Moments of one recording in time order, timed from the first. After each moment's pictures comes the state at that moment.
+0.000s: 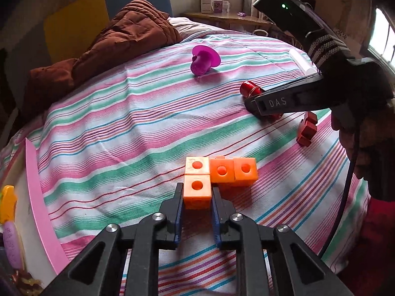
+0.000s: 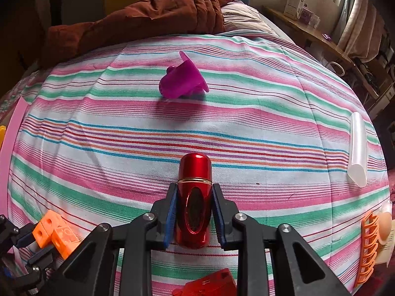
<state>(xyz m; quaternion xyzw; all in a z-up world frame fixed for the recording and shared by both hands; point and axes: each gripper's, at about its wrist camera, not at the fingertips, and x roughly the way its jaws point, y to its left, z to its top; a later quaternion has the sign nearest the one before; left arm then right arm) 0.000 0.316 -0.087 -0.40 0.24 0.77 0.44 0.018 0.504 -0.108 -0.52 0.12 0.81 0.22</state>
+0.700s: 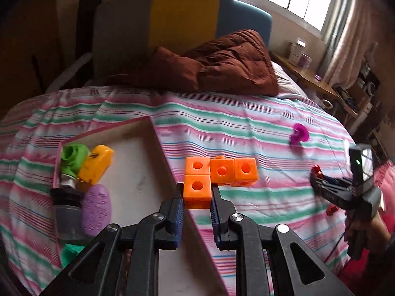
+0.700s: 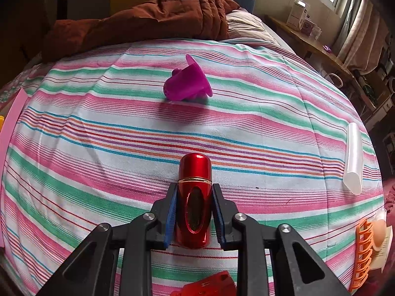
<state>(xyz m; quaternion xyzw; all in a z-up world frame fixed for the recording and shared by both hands) -0.113 0.179 -0.005 -0.44 0.06 0.85 0.27 0.017 0.494 -0.108 -0.52 0.09 0.82 0.23</state>
